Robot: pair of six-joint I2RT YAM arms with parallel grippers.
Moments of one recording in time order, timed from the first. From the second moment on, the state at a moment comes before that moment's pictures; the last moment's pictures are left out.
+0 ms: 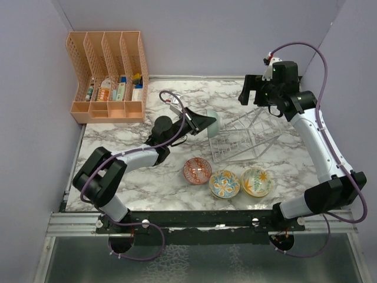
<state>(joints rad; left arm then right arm) -0.64 1.59 0.79 0.92 0.31 -1.25 0.25 1.45 1.58 -0.73 -0.04 0.20</state>
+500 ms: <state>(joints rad) -0.73 1.86 0.74 1.39 0.23 -1.52 0.25 1.47 1.58 -0.73 -0.04 0.20</state>
